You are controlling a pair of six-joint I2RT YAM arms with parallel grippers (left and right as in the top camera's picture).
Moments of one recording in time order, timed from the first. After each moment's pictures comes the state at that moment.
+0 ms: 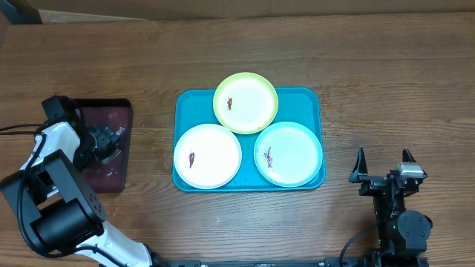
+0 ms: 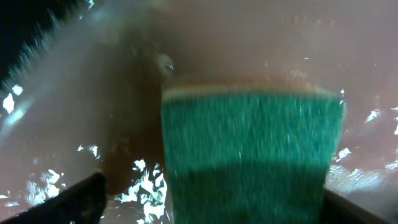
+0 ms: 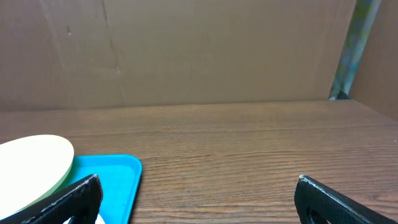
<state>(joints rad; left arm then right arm) 0.51 1.90 1.15 -0.62 -0.02 -0.26 -0.04 0.01 0.02 -0.03 0.01 0.02</state>
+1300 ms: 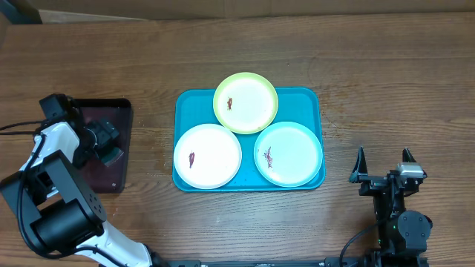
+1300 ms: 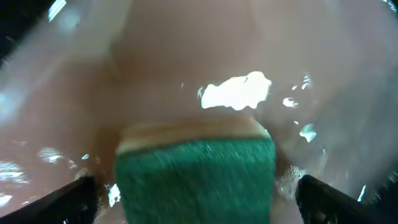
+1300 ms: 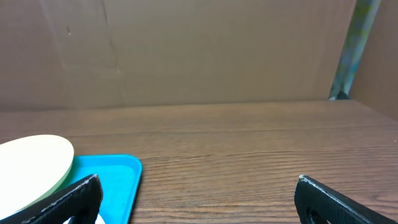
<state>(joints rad) 0.52 1.90 1.15 -0.57 0.05 -0.26 -0.04 0.01 0.02 -0.03 0.01 0.02</state>
